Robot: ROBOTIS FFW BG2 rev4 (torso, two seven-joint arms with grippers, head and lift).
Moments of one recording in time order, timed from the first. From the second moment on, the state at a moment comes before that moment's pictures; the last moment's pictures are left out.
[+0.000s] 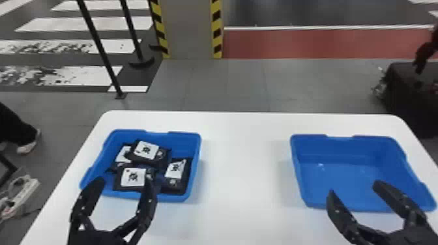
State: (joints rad) left arm 0.81 0.00 0.08 -2.15 0.07 -0.31 -0.09; right arm 0.76 -0.10 -0.09 -2.30 -0.12 0.14 0.31
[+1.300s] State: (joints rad) left arm 0.80 0.00 0.06 -2.15 0.08 -0.31 -0.09; right arm 0.76 -0.09 -0.09 -2.30 -0.10 0.14 0.30
